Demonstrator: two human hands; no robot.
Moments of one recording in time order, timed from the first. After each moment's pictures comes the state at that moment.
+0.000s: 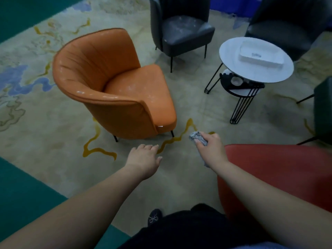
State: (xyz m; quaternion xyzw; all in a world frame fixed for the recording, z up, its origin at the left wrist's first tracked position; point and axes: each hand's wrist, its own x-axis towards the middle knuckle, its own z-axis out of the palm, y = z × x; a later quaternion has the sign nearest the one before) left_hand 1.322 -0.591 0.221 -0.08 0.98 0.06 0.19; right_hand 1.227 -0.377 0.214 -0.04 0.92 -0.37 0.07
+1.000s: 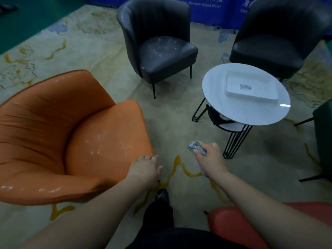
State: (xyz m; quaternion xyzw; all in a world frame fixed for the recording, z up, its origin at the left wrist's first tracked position) left_hand 0.928 -0.576 0.224 -0.05 0.97 0.06 0.24; right_hand 0.845 -0.361 0.202 -0.01 0.93 -0.37 0.07
